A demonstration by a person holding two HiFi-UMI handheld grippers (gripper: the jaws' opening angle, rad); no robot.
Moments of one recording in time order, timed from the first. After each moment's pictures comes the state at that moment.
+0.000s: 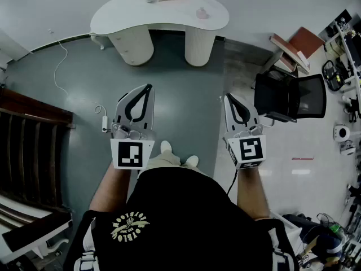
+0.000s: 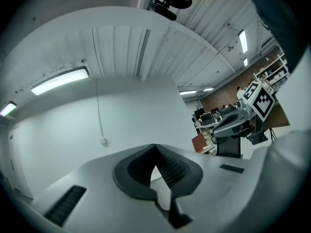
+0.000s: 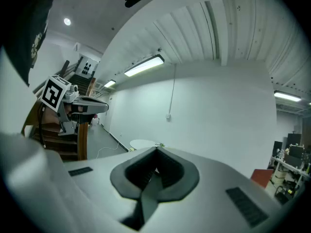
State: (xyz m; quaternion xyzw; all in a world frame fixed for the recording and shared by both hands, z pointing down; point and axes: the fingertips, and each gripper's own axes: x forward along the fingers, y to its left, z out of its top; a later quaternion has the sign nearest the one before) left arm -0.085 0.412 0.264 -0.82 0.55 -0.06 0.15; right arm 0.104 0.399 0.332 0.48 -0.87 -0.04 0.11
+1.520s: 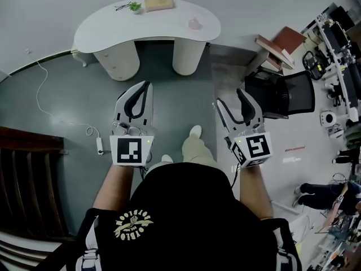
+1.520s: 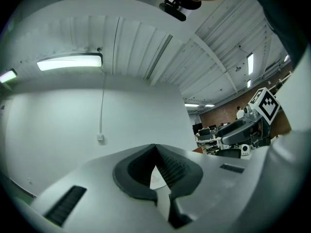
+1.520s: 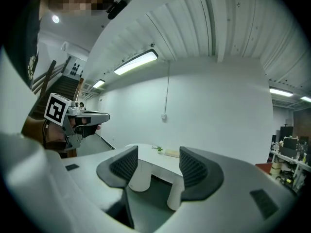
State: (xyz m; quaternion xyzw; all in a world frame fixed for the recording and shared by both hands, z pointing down) left arm -0.198 0.290 0.268 -0.85 0.52 0.01 0.11; right arm 0.003 0.312 0.312 0.52 -0.85 -0.02 0.10
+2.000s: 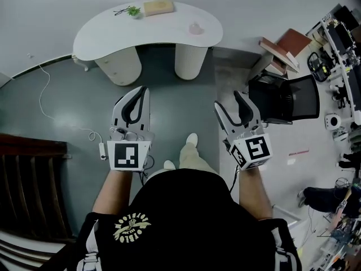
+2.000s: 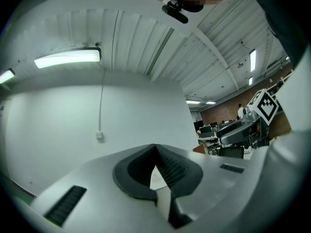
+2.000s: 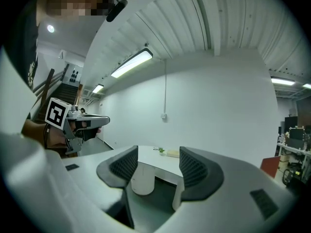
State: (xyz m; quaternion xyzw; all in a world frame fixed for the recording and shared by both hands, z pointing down) left arm -0.188 0.237 0.277 -0.85 0.53 -0.01 0.09; right arm 0.014 0.254 0.322 0.50 -0.86 0.01 0.08
